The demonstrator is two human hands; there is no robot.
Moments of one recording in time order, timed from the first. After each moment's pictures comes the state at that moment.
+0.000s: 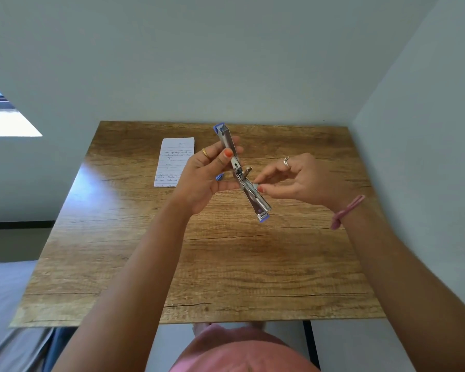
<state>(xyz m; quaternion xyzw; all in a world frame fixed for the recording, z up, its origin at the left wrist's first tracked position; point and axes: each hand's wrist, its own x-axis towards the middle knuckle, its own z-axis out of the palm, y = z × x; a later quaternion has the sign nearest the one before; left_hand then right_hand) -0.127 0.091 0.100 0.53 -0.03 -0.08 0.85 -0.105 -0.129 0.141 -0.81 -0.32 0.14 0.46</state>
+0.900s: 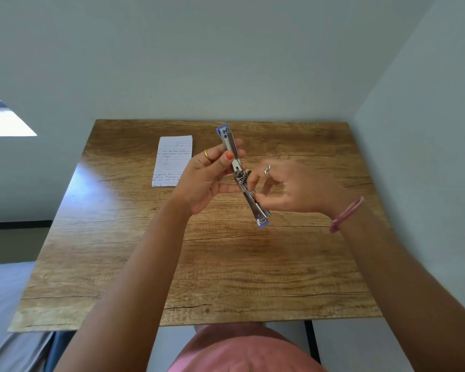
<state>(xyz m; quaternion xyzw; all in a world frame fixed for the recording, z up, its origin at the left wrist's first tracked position) -0.119 0.095 0.090 0.51 -0.06 -0.12 0.85 -0.110 -0.115 0.144 -0.88 -0.36 0.14 0.29</state>
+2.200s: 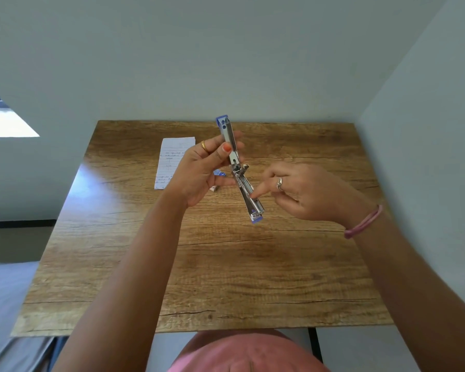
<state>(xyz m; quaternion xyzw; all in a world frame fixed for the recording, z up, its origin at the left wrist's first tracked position) -0.104 0.107 0.101 0.54 -0.06 -0.10 0.84 -0.112 -0.122 0.153 -0.86 -0.48 0.01 0.18</state>
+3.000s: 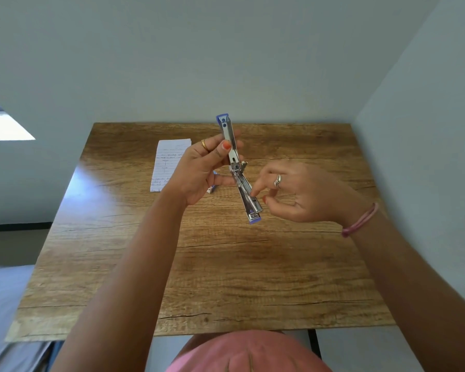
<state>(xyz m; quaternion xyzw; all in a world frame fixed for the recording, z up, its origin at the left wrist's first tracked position) -0.098 0.098 0.106 0.53 -0.06 -0.11 0.84 -0.111 -0.125 0.158 -0.86 -0.47 0.04 0.22</state>
